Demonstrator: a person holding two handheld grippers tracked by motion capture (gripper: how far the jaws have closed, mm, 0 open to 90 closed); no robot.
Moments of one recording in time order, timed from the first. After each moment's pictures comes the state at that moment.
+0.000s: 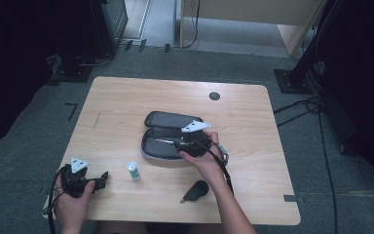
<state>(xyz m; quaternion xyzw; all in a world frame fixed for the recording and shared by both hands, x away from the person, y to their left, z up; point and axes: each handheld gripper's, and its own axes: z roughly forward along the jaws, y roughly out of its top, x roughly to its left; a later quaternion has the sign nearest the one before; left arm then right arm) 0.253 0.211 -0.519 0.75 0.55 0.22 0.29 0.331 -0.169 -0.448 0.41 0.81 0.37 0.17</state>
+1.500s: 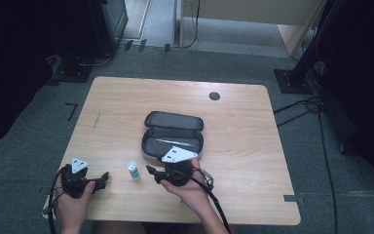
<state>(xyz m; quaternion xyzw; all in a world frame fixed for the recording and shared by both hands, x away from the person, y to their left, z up) 0.250 0.209 -0.519 0.75 0.54 0.22 0.30 0.254 -0.117 -0.451 0.33 0.80 0.50 0.10</state>
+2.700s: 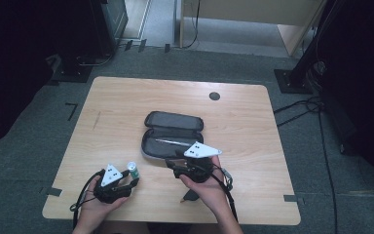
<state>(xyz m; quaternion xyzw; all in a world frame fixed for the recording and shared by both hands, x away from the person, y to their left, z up) 0.230 0.124 -0.517 0.82 0.39 0.16 0.39 0.253 -0.168 -0.436 0.37 0.78 0.50 0.12</state>
